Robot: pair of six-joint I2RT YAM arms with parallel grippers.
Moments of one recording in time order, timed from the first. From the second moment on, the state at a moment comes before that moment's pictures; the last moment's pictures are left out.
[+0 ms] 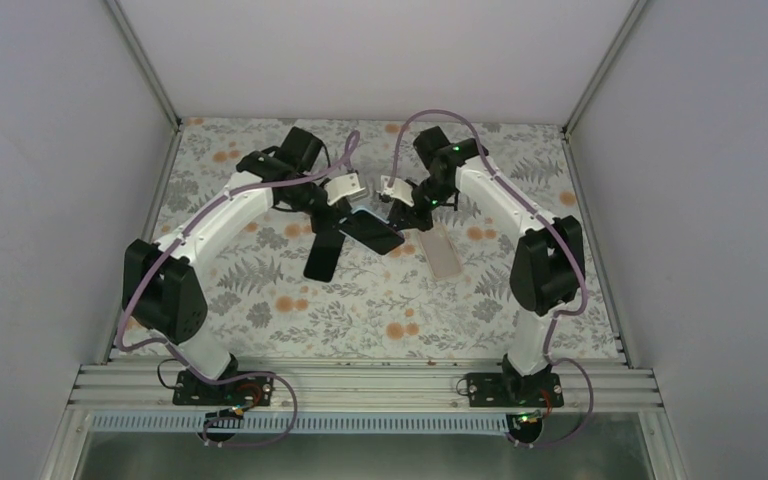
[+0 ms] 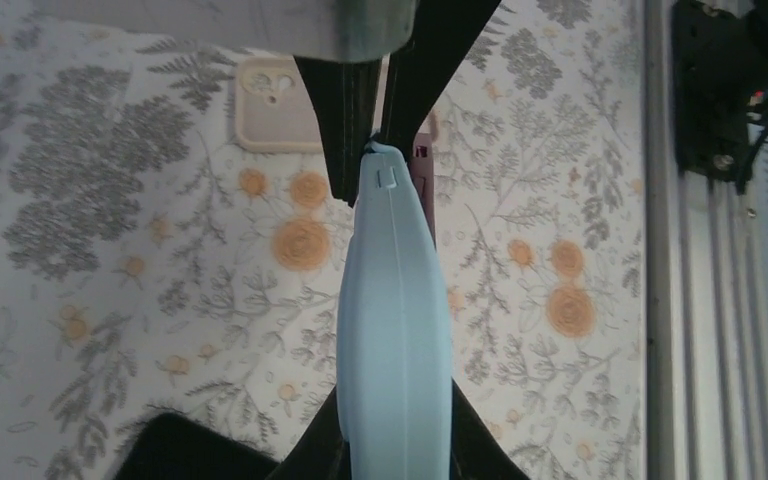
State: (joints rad) left arm -0.46 1.65 1.47 -0.95 0.69 0.64; right arm 0.49 1.88 1.67 -1.18 -0.68 -1.02
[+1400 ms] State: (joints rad) left arm -0.78 1.74 1.36 0.19 -0.20 0.55; right arm 0.15 2.03 1.90 -0.66 -0.84 -0.09
